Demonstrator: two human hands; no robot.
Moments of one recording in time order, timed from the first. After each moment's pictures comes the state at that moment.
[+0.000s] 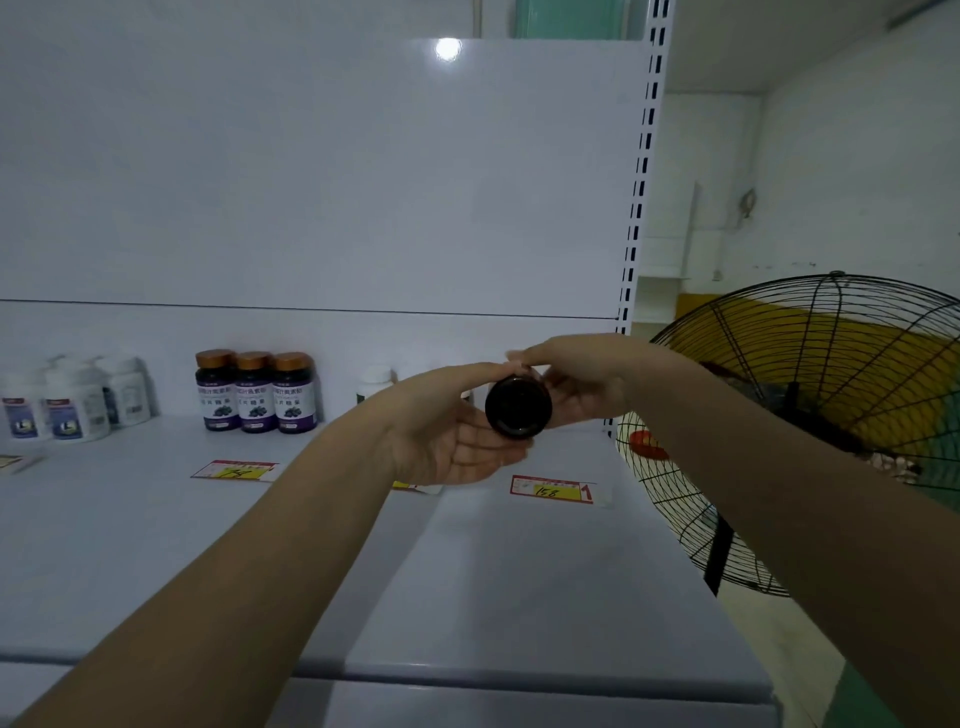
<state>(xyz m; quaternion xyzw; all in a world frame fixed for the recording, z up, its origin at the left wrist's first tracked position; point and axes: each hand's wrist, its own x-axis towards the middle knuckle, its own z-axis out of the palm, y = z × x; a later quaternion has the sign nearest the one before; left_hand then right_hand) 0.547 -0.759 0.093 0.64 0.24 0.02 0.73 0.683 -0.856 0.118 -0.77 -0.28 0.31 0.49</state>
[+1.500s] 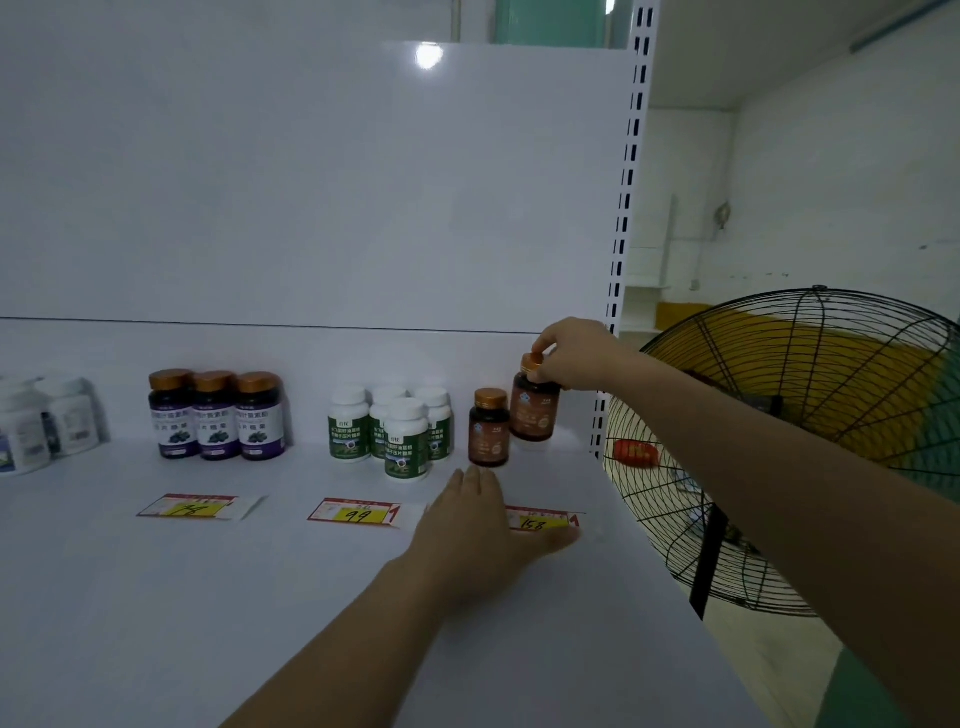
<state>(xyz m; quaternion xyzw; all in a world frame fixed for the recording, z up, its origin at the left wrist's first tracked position) 0.611 -0.764 -0.010 0.95 0.21 0.12 0.22 0.739 -0.837 0.128 -0.88 -0.41 -0.06 0.25</state>
